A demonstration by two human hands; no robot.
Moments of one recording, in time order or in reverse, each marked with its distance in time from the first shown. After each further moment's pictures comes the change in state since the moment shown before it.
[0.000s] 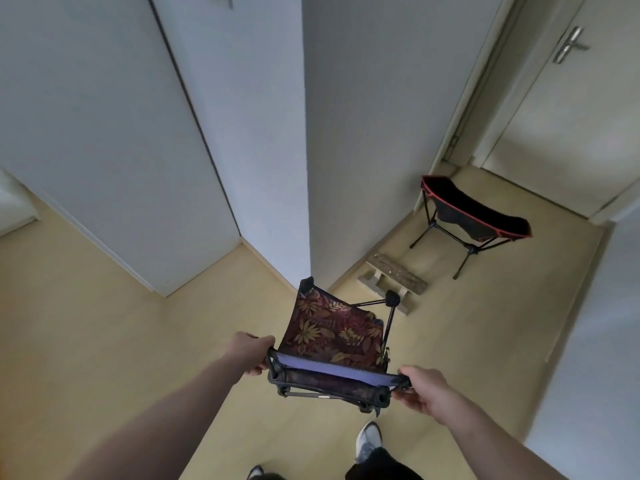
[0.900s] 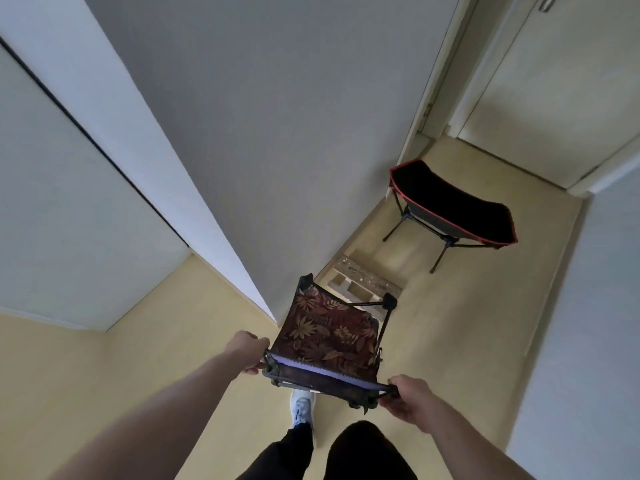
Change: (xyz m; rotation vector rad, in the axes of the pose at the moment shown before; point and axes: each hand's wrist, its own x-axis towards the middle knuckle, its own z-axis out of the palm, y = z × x) left_hand 0.171 0.197 0.103 0.235 -0.122 -0.052; right_hand 0.165 -0.139 -0.041 0.125 0.055 0.216
